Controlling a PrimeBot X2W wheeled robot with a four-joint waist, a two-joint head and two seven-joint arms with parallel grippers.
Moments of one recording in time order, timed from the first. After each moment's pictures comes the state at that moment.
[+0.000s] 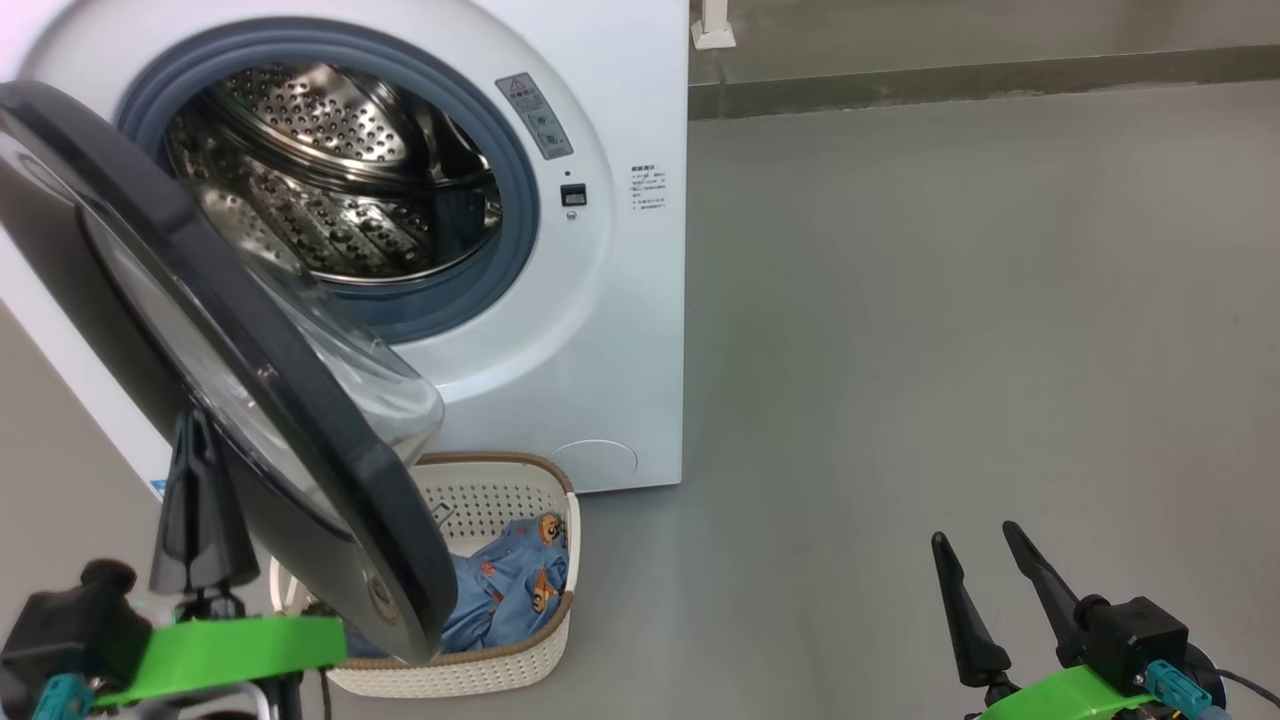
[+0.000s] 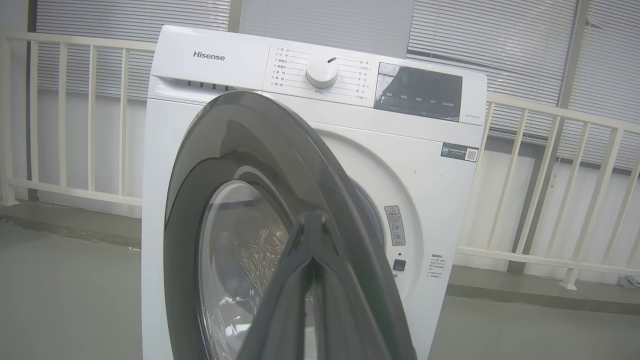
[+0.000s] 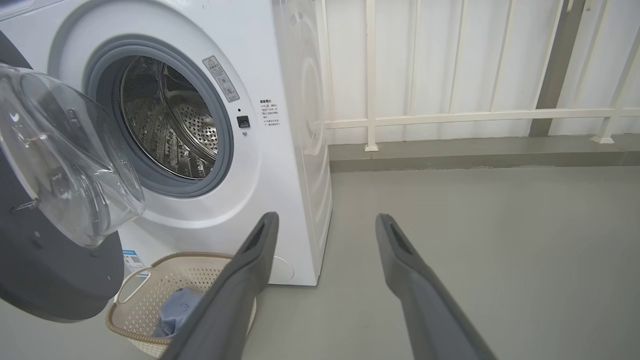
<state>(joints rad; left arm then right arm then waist) -0.07 0.04 0.01 -0.10 -0.27 0.06 -0.26 0.00 -0.05 -0.01 0.19 0.15 0.13 -0.25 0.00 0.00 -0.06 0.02</state>
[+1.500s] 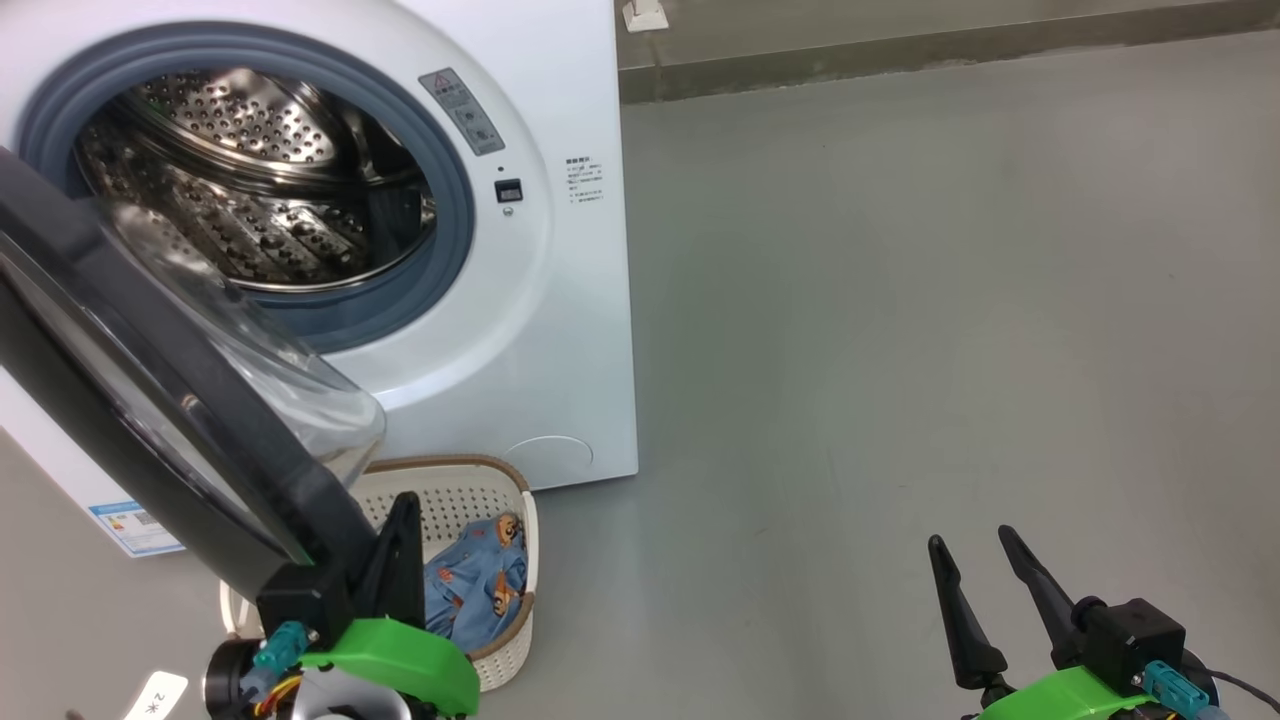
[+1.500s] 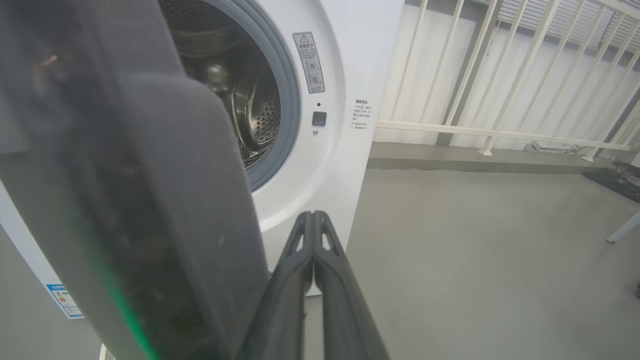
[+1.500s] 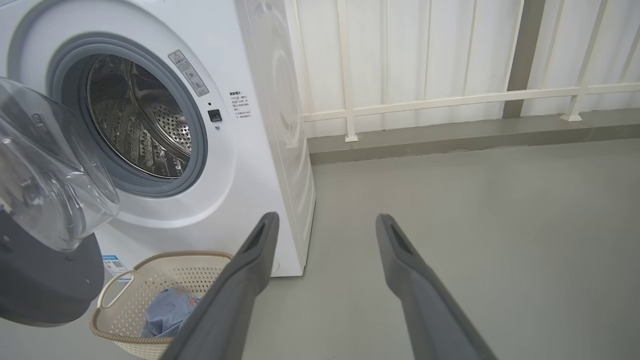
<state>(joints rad) -0.19 0.04 -0.25 0.34 -0.34 0.06 -0.26 0.00 -0.05 0.00 0.21 0.18 0.13 -0.25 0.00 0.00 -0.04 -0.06</state>
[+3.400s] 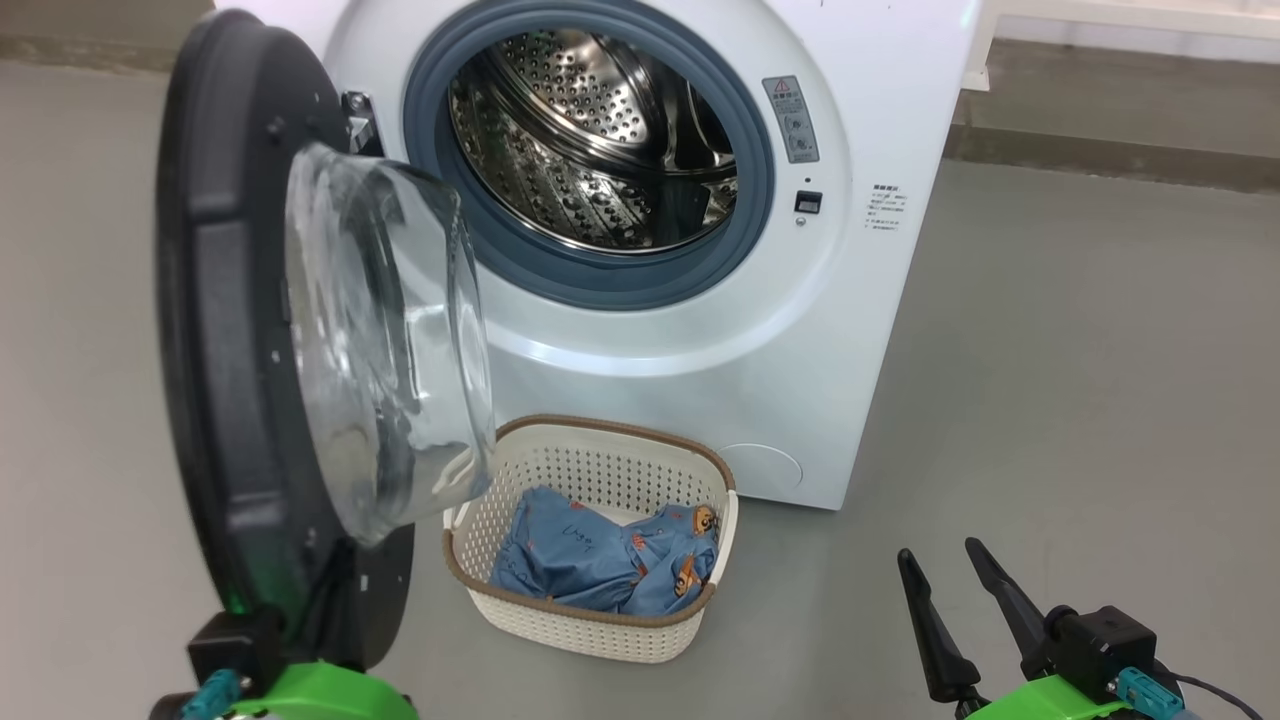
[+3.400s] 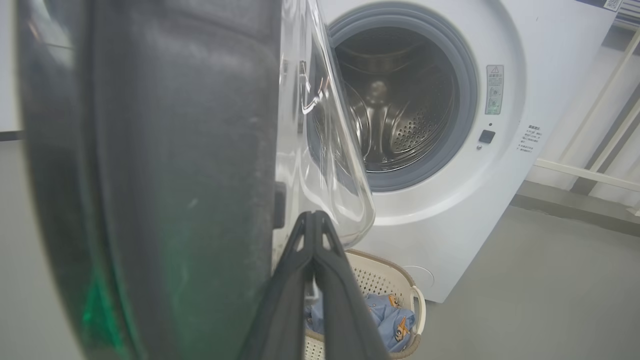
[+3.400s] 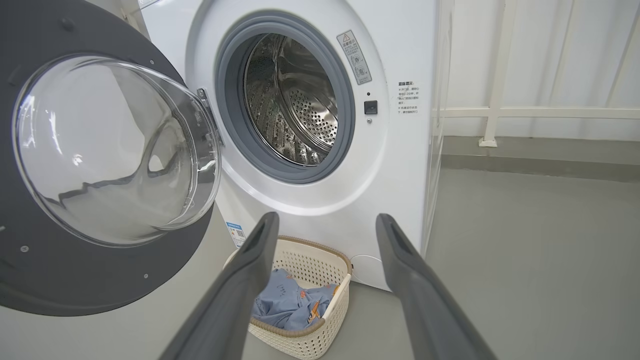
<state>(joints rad) -0.11 0.02 -0.09 0.36 -0.27 0.03 -0.26 0.00 -0.05 0.06 0.22 0.22 0.13 -0.25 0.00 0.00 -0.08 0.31</state>
